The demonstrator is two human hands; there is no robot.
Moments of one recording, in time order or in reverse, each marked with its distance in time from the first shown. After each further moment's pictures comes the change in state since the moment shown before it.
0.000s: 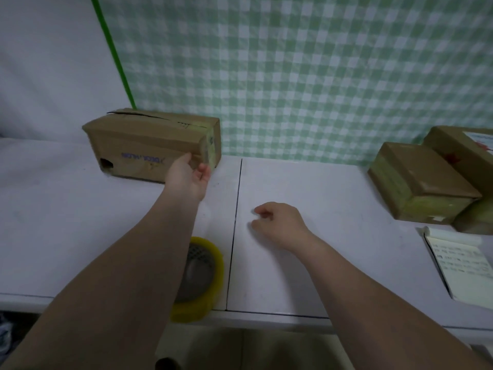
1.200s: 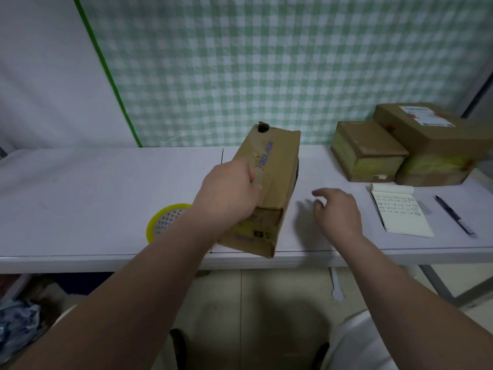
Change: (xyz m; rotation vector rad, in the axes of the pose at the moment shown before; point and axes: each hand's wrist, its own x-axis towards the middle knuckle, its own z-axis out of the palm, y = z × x) left_hand -0.229 -0.050 -0.007 1.850 -0.404 0.788; right_hand -0.127 0.081 -0.073 -0.164 0.538 0.090
